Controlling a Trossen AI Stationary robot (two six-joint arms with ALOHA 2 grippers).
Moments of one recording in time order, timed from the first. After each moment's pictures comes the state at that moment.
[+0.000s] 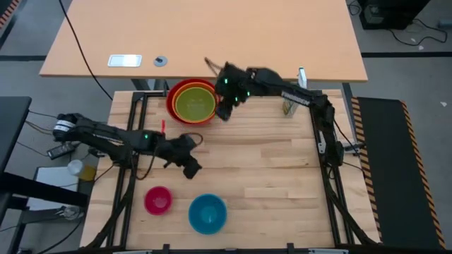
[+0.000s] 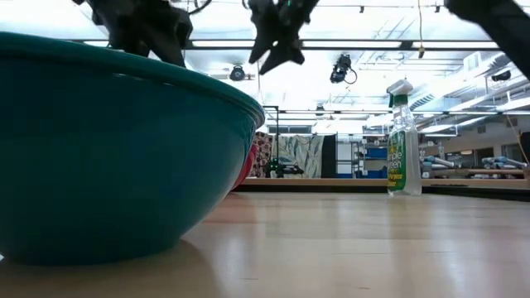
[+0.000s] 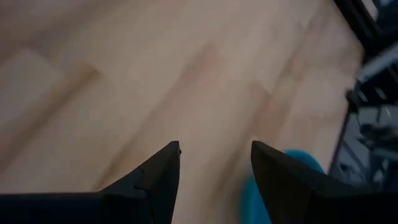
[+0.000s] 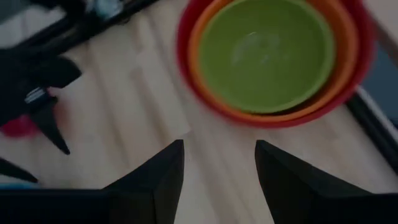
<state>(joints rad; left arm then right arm) -0.16 1.21 0.86 -0.47 -0.04 -0.90 -0.32 2.06 2.28 -1.15 -0.11 0.21</state>
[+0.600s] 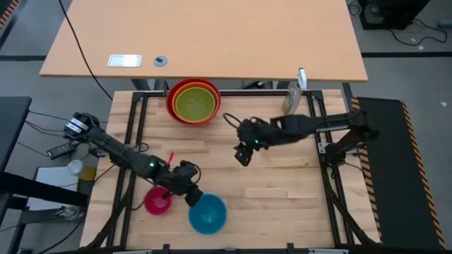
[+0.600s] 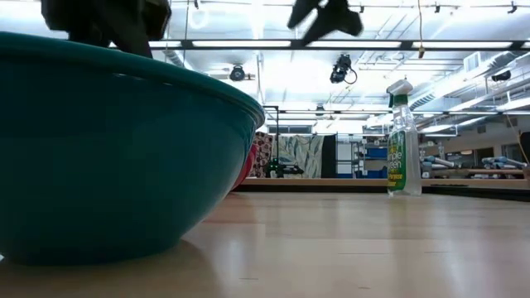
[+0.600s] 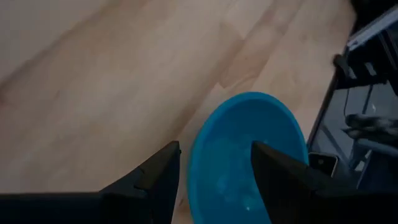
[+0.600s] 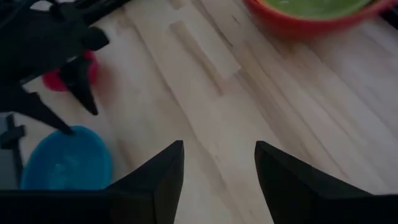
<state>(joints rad) -0.49 1.39 0.86 -0.34 -0.21 -1.23 0.09 1.60 1.56 -0.86 0.21 0.62</state>
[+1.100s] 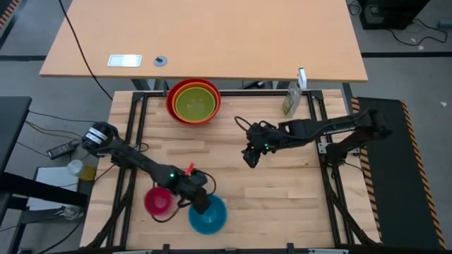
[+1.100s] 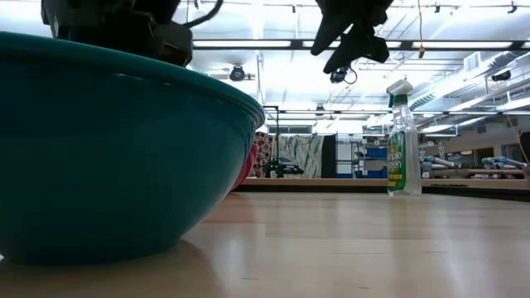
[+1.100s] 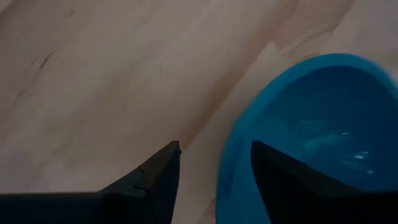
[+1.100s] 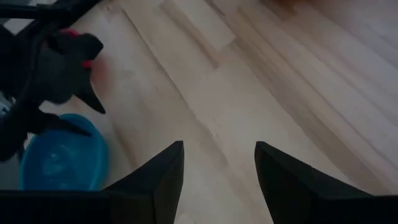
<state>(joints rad) -0.47 1.66 1.04 -0.50 -0.13 -1.20 0.09 1.47 1.27 -0.70 0.17 0.72</state>
